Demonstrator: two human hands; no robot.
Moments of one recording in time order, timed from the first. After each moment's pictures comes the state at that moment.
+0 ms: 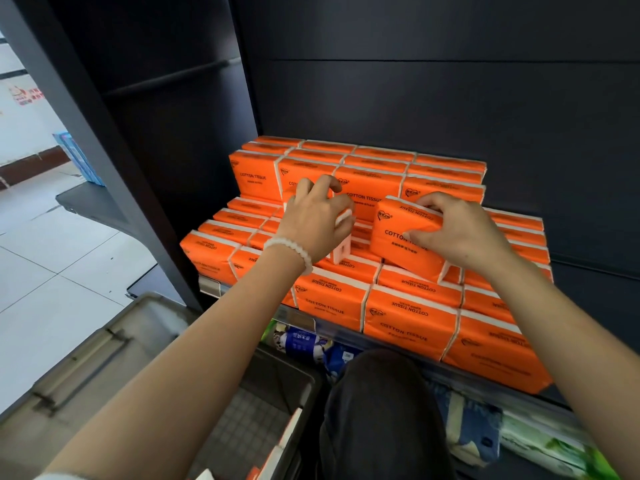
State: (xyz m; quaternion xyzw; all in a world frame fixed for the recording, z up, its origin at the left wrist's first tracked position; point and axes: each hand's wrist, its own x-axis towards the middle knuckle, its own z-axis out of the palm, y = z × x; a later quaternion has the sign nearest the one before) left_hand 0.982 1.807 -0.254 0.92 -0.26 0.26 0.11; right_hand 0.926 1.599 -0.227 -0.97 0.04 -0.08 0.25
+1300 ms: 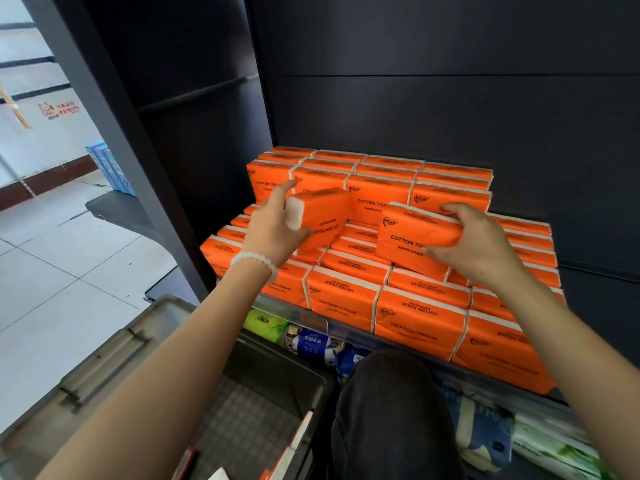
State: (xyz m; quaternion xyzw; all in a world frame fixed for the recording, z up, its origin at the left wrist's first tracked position) left_hand 0.959 1.863 -0.240 0.91 -0.08 0.15 0.39; right_hand 0.907 1.599 -0.237 -0.95 0.05 -0.12 0.29
